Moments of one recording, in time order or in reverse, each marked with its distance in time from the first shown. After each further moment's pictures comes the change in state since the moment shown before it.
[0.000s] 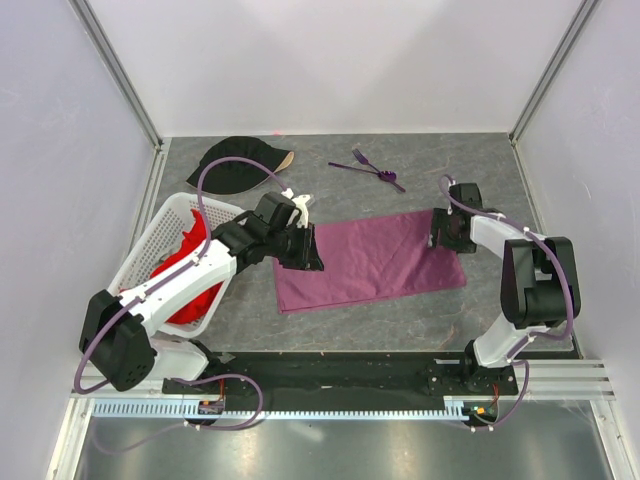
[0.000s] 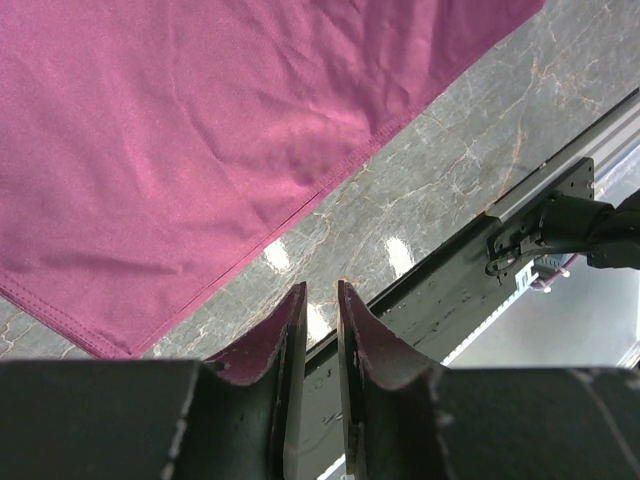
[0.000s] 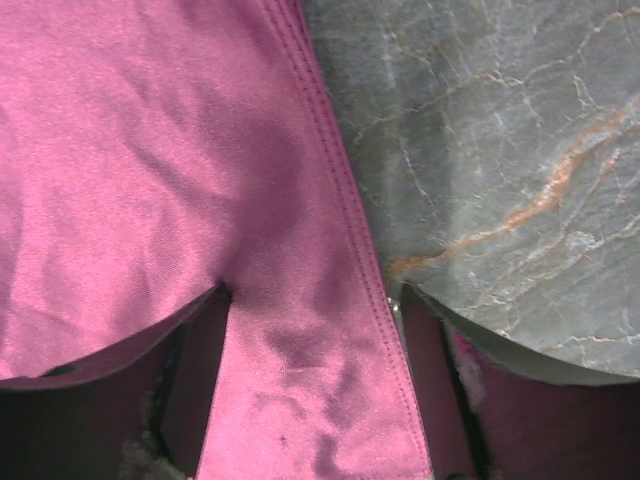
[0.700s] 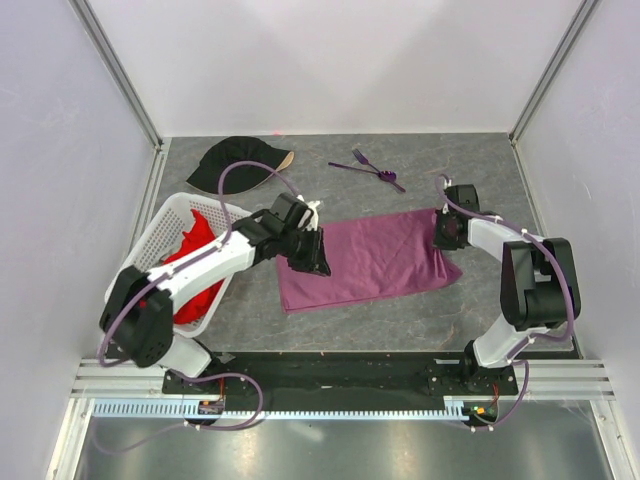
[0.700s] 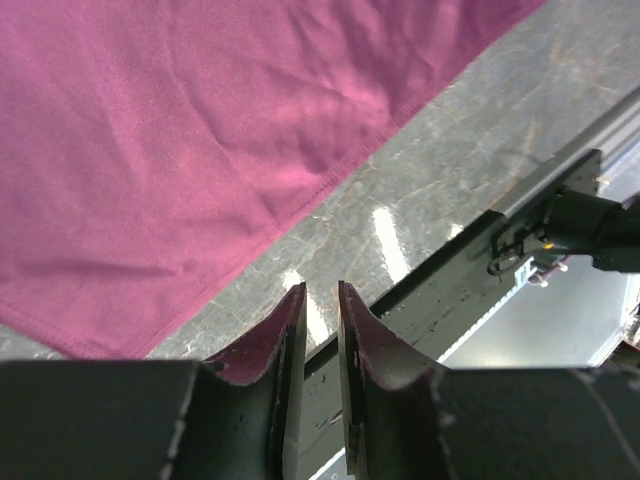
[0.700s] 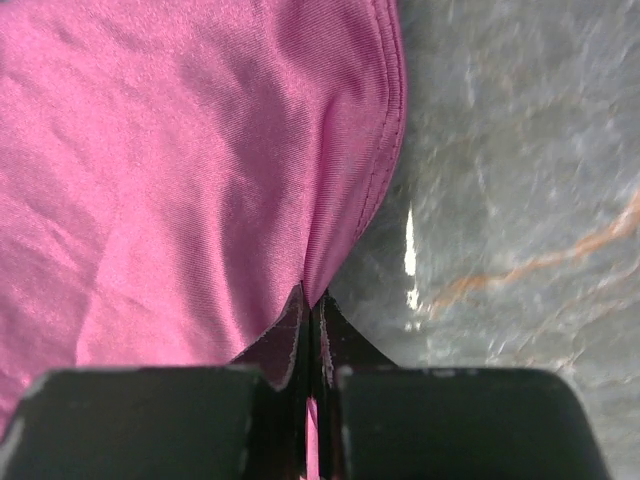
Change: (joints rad) left arm 0.000 0.125 0.005 0.041 0.053 -0.021; right arm 0.021 -0.012 -0.028 0.083 -0.067 0.021
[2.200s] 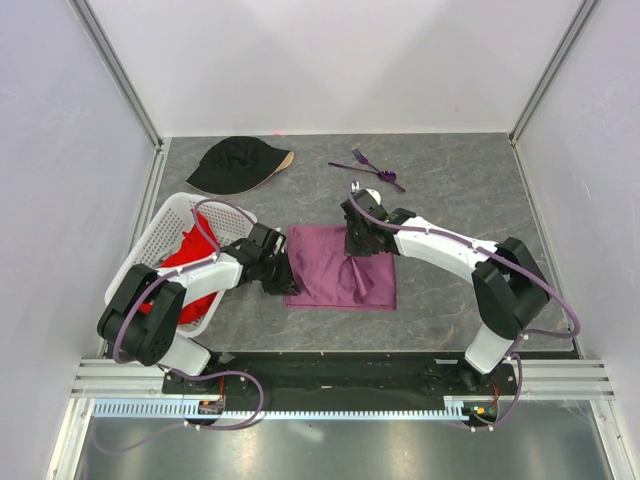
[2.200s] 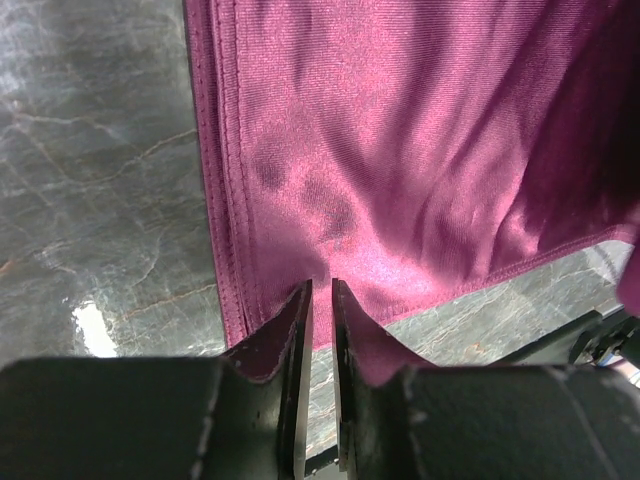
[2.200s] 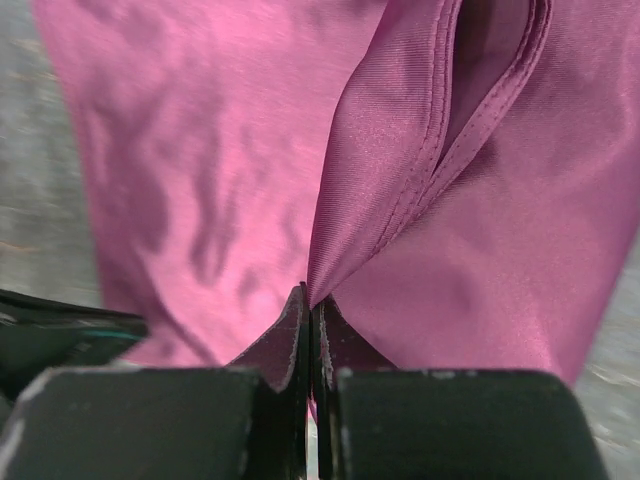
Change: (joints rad) left arm 0.163 0.034 -0.359 0.235 -0.088 -0.149; right arm 0.653 0.026 0.274 -0.208 0.116 0.442
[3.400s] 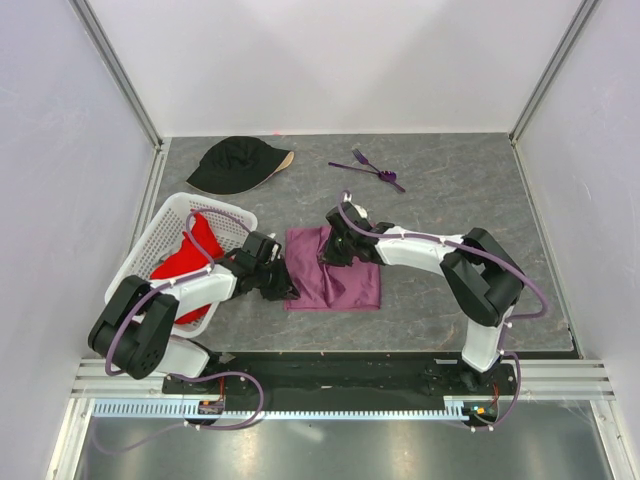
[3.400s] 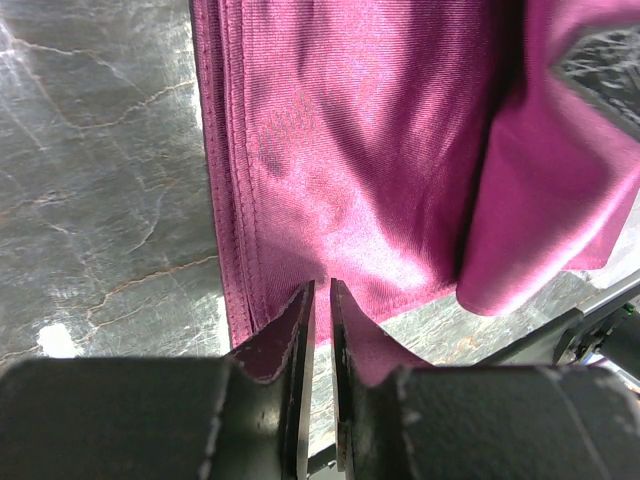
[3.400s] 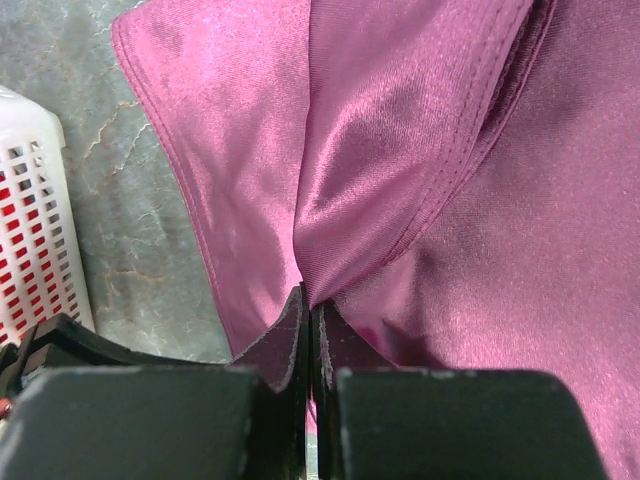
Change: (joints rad) left arm -0.008 -0.085 -0.114 0.095 0.001 -0.067; right arm 0.063 0.145 -0.052 0.310 -0.130 0.343
